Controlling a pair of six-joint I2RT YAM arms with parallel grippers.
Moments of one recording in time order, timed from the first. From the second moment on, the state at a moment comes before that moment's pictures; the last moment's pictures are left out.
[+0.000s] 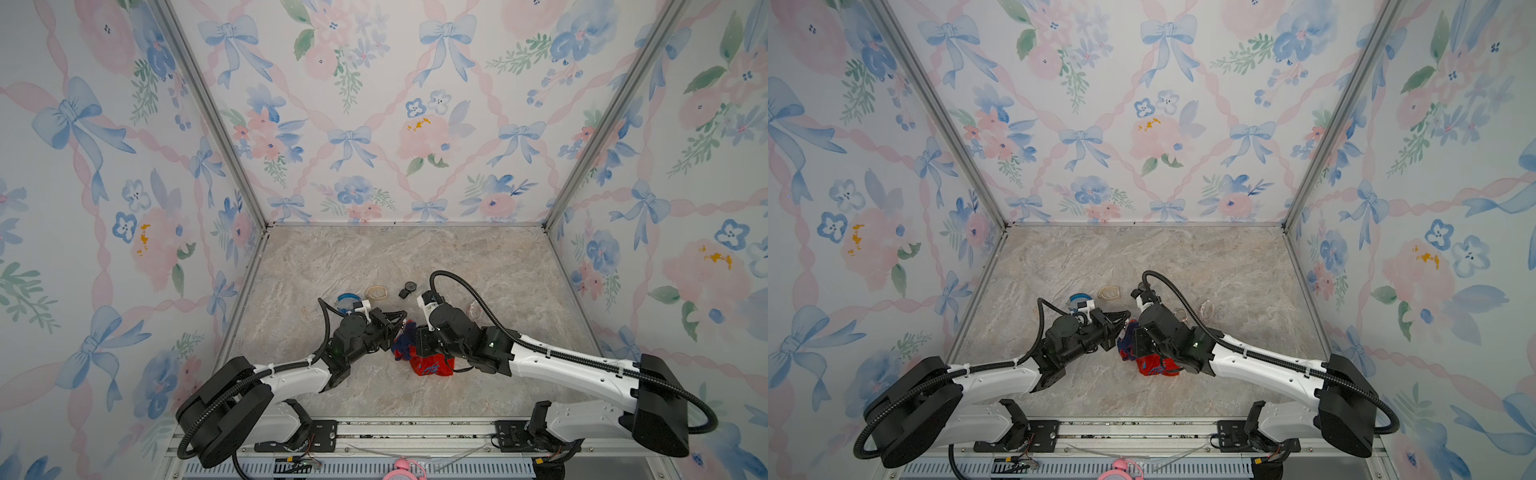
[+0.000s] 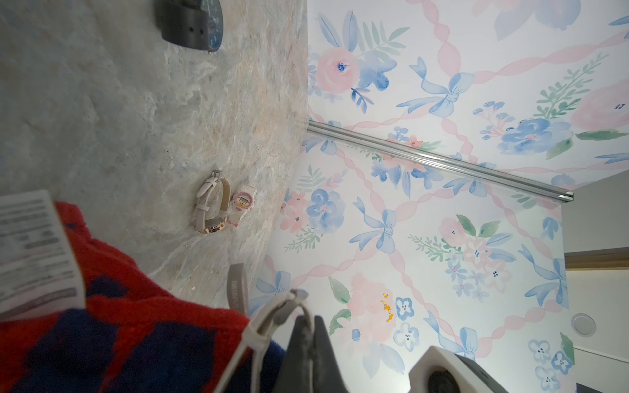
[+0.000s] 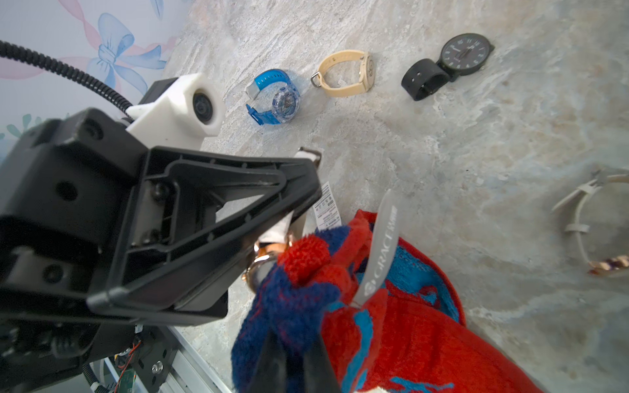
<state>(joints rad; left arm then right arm) -0.76 1.28 0.34 0.77 0.09 -1.75 1.06 1.30 0.88 -0.30 0.10 0.71</state>
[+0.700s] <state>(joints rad) -0.76 1.33 0.35 0.77 0.12 -1.73 0.73 0.91 0.83 -0.51 0.08 0.68</state>
